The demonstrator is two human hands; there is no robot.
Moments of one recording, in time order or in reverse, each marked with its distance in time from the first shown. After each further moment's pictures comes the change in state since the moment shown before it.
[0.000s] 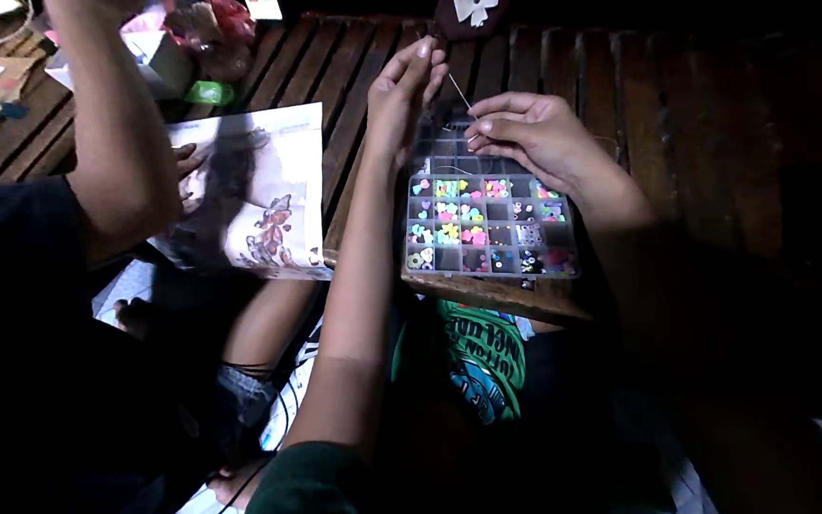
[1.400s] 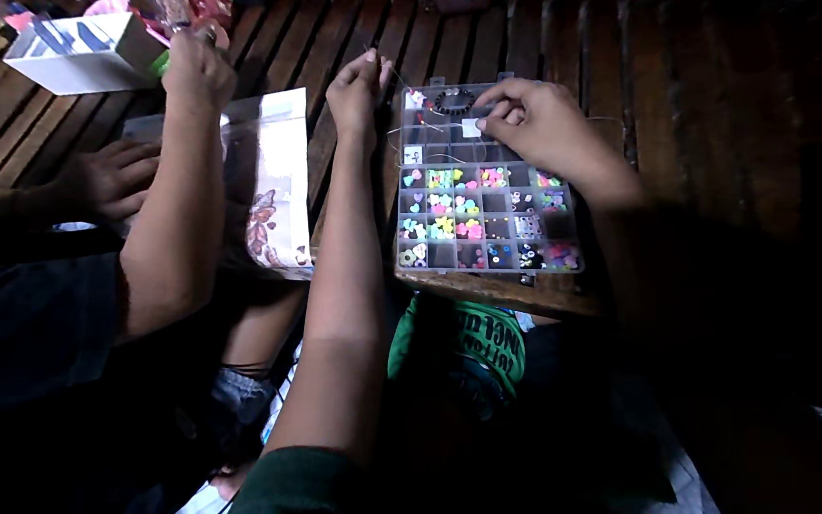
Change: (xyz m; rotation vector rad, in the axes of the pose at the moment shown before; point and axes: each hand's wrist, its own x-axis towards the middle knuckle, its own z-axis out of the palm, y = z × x) left_hand 0.028 -0.024 -0.039 0.144 0.333 -0.067; right_hand 0.002 0.005 -0.010 -0.782 0.044 -0.059
